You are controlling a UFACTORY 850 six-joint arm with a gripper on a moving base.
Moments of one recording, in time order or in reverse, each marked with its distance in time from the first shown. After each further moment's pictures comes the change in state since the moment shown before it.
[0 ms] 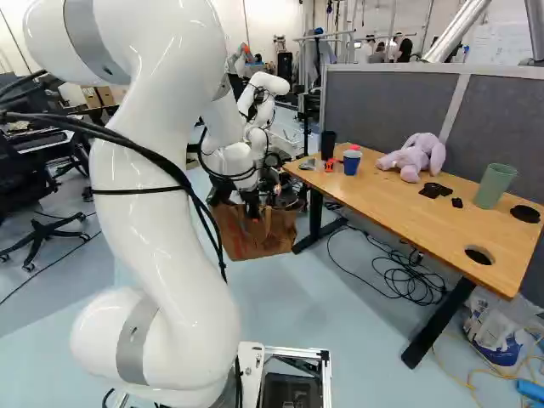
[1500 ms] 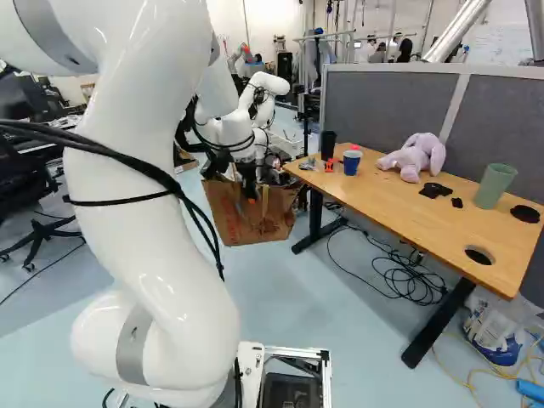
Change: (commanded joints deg) arm -0.2 6.2 -7.3 0.0 -16.9 0.0
